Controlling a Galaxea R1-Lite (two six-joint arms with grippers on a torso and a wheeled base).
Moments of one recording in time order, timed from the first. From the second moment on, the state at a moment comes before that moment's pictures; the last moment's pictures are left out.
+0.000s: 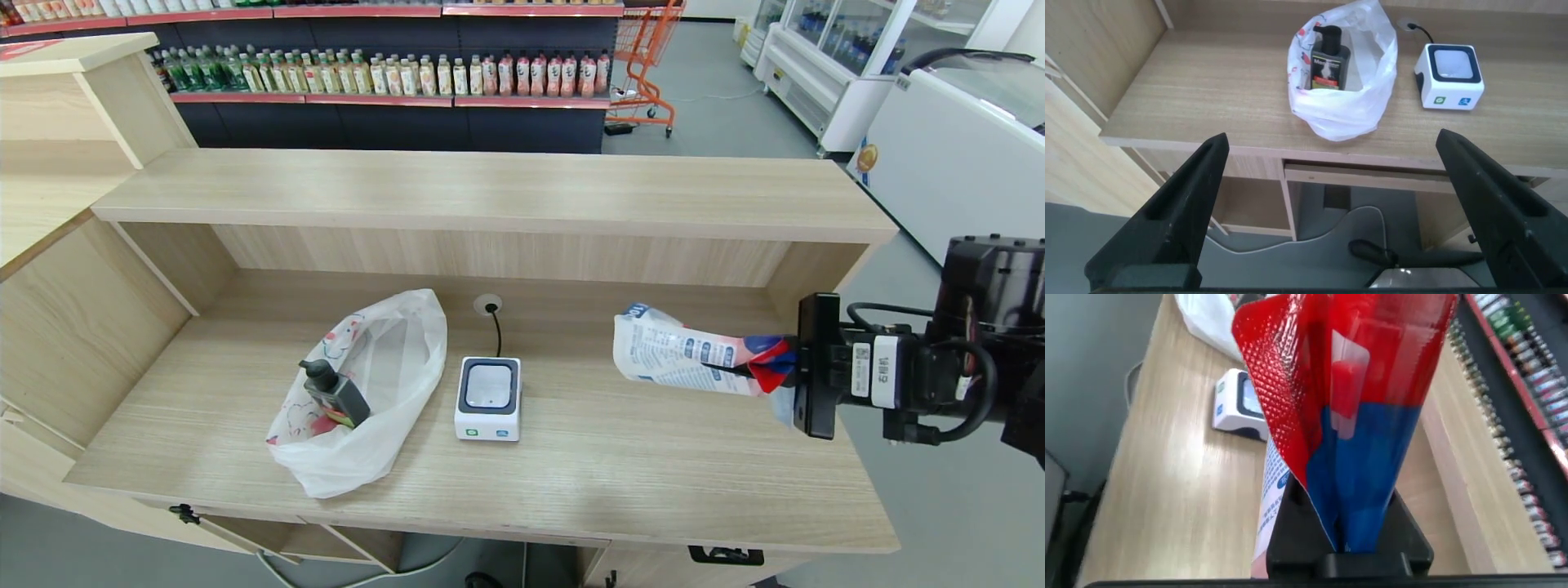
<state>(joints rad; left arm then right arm) 0.00 0.00 0.00 0.00 0.00 0.00 0.21 1.60 -0.69 -0.72 0.96 -1.22</state>
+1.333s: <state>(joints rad) 0.00 0.00 0.00 0.00 0.00 0.00 0.22 1.74 -0.72 -0.86 0.98 -1.03</state>
